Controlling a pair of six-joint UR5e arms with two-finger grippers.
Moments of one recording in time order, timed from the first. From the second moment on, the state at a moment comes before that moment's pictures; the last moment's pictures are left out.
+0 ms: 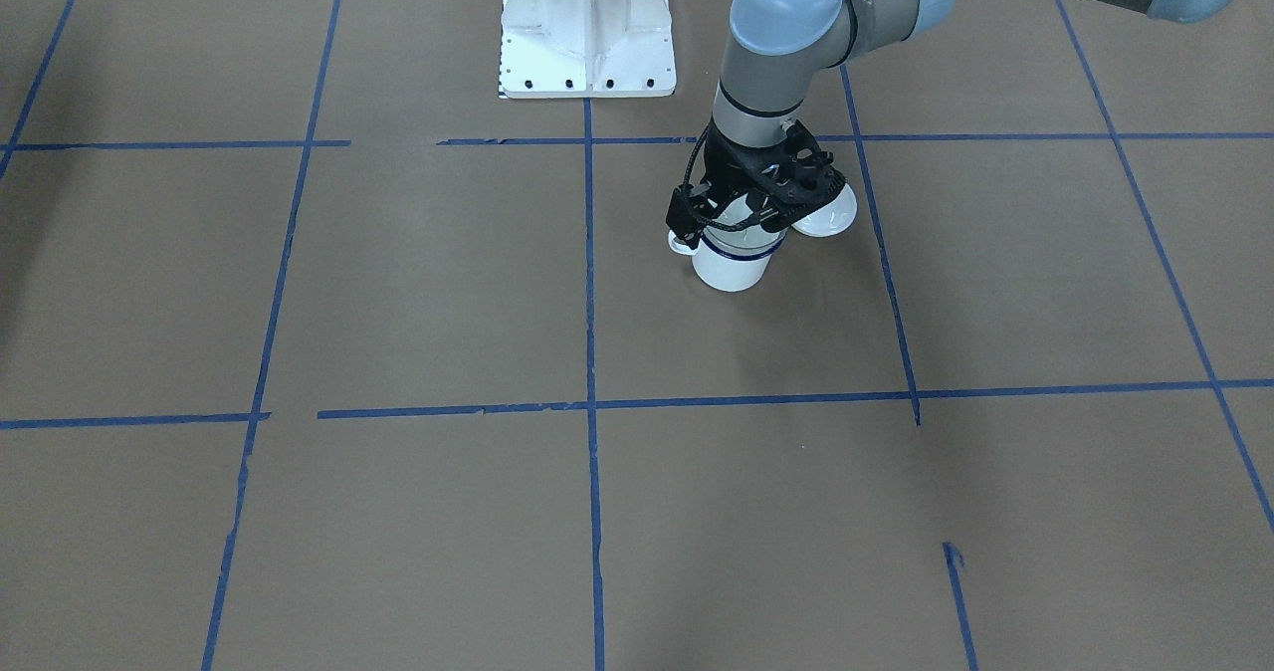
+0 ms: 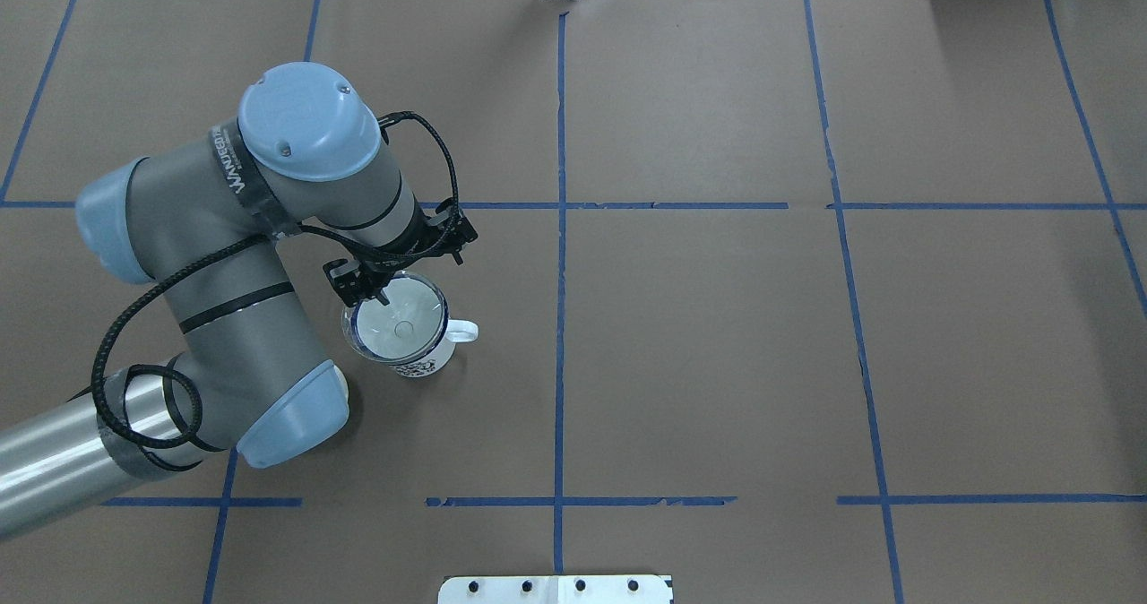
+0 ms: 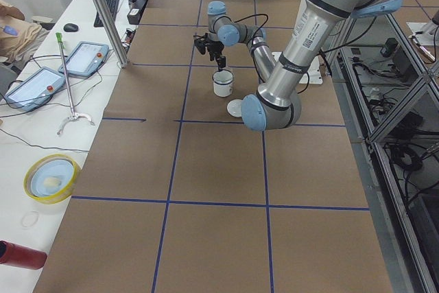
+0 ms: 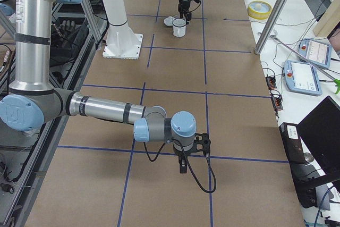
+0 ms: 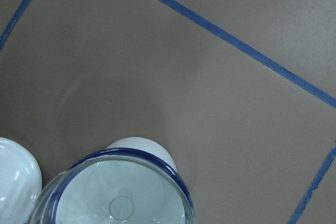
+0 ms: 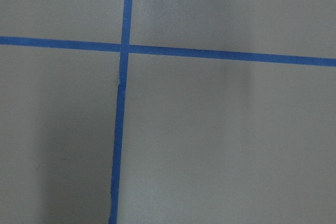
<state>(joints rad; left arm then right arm) -0.60 -2.21 -1.80 -1.45 -1.96 -1.66 1.57 -1.69 1.56 -1.37 2.29 0.01</state>
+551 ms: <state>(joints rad) -0.58 -2.21 -1.78 -1.46 -1.96 -1.66 1.57 -1.69 1.56 -1.37 2.29 0.01</state>
